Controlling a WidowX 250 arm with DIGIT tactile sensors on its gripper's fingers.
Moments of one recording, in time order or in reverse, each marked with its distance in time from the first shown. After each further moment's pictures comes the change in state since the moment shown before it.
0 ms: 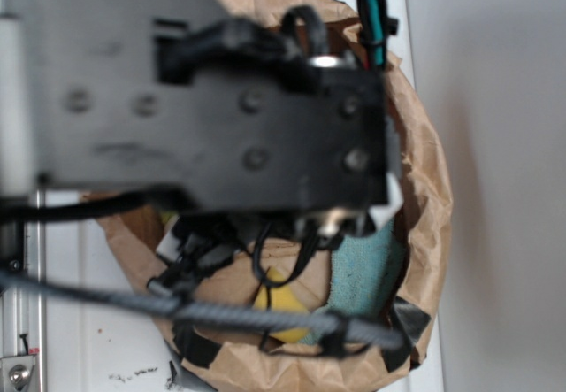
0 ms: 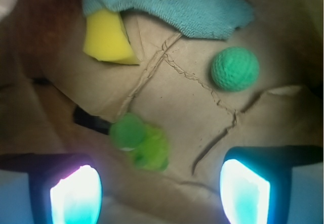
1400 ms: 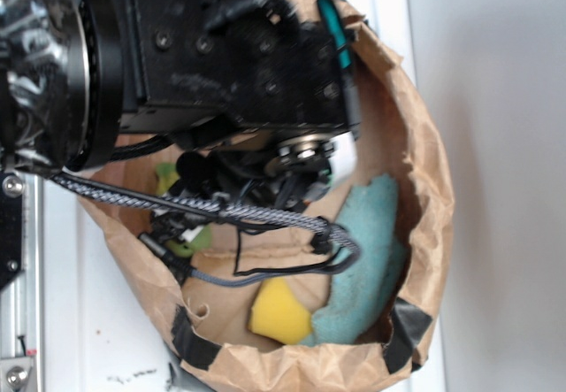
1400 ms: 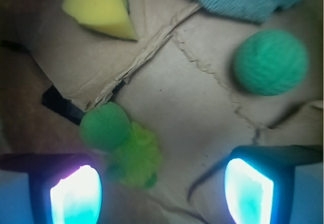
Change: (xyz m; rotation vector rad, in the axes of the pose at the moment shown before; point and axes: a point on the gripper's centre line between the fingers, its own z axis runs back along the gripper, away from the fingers) arm -0.008 0.000 -0.048 -0.036 -0.067 -0.128
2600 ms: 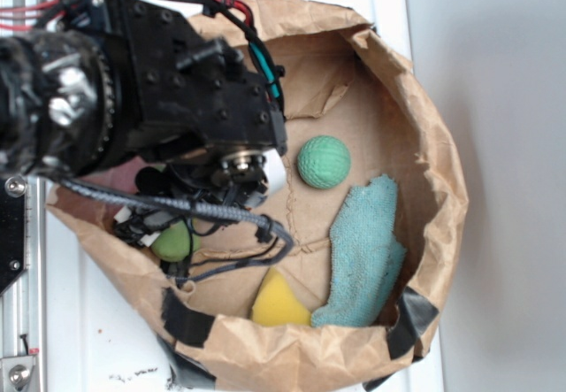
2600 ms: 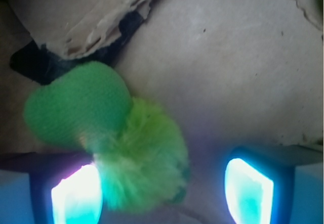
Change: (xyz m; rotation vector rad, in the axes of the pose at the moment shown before) arm -0.022 -0.027 -0.045 -0.096 0.076 -0.026
